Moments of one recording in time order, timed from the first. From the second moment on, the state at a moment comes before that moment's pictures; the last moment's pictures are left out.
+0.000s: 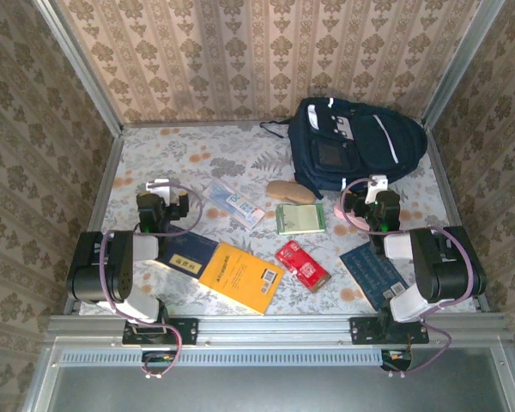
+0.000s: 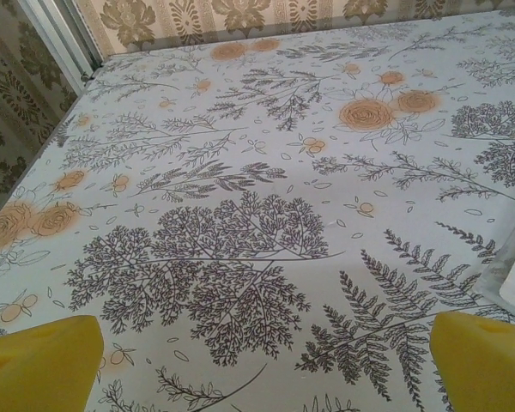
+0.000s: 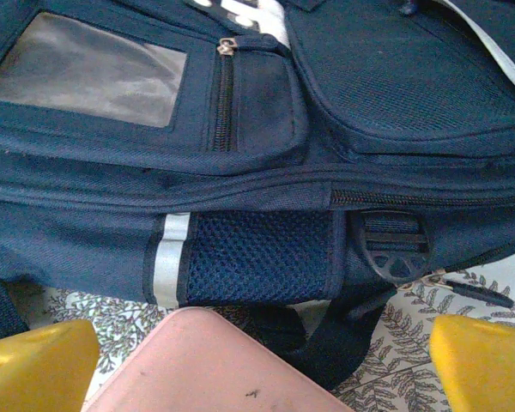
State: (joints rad) left arm -0.06 1.53 0.40 0.76 -0.10 0.10; right arm 0.01 1.54 0.39 0.78 0.01 0.03
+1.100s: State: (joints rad) left arm -0.40 1.04 1.14 -0.55 -0.15 -0.27; right arm 0.25 1.57 1.46 -0.45 0.12 0.50
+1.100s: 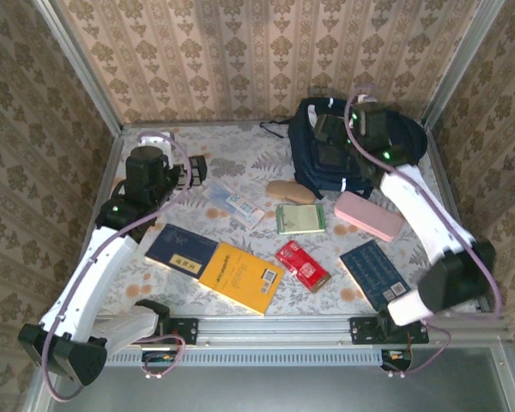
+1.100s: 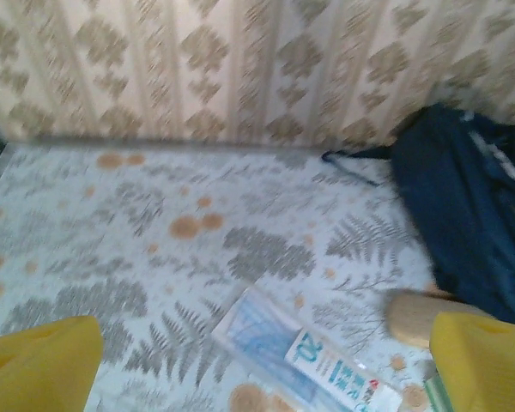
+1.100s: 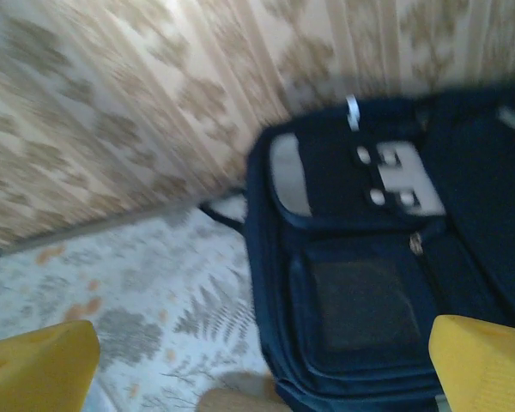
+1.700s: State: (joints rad) left arm -0.43 1.05 1.08 -0.57 -0.11 -0.28; right arm -0.02 2.35 2.24 -0.81 -0.09 0.48
